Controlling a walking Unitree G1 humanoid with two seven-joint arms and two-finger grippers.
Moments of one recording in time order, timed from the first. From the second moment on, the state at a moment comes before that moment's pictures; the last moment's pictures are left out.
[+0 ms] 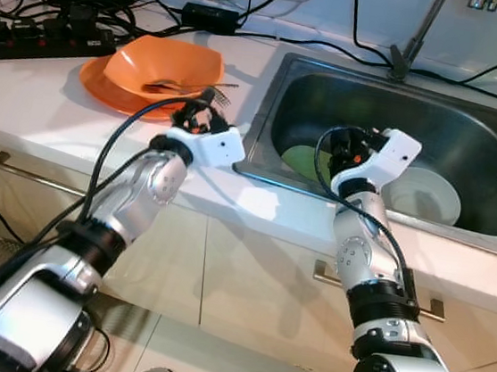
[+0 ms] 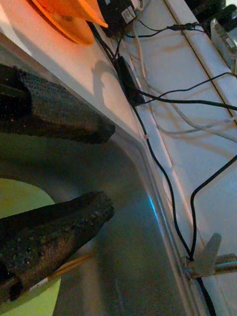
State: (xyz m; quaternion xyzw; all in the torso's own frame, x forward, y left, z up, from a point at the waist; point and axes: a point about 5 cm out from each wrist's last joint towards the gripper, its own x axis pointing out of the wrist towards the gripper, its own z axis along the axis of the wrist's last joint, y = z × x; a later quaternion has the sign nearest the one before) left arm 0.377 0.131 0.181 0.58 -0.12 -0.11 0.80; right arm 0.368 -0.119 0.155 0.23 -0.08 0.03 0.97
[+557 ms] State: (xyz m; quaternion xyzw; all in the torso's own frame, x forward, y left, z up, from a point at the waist) left arm 0.392 0.126 0.179 0.64 -0.11 -0.09 0.76; right arm 0.367 -0.116 0.154 0.24 -0.08 0.04 0.97
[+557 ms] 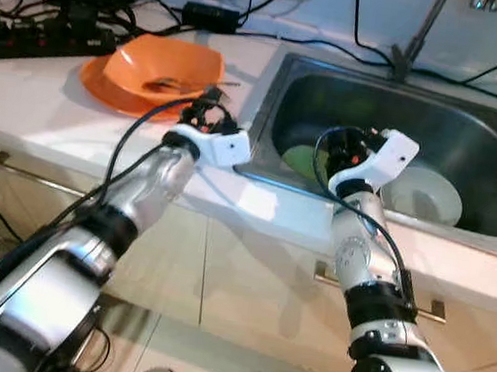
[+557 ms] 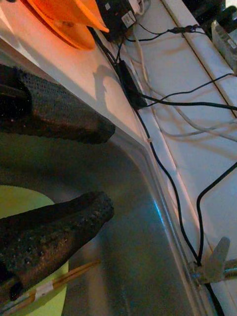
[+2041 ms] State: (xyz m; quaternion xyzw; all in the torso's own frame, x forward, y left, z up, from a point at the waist) left arm 0.396 0.116 0.181 0.62 -0.15 -0.05 0.77; right arm 0.365 -0.110 0.151 0.26 -0.07 0.04 0.96
